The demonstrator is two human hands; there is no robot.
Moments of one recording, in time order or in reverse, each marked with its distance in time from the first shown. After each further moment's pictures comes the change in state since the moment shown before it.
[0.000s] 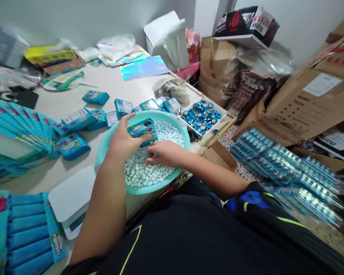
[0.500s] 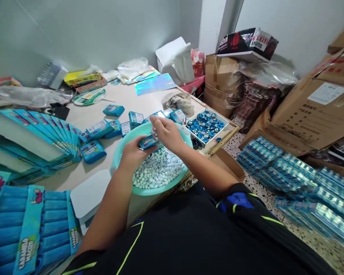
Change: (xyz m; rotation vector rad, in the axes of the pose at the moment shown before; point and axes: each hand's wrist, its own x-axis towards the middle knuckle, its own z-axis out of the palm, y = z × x) left_hand -0.007 -0.035 0.007 -0.220 -0.002 0.120; right_hand 0.040 -0.010 -0.037 0.905 0.771 0.047
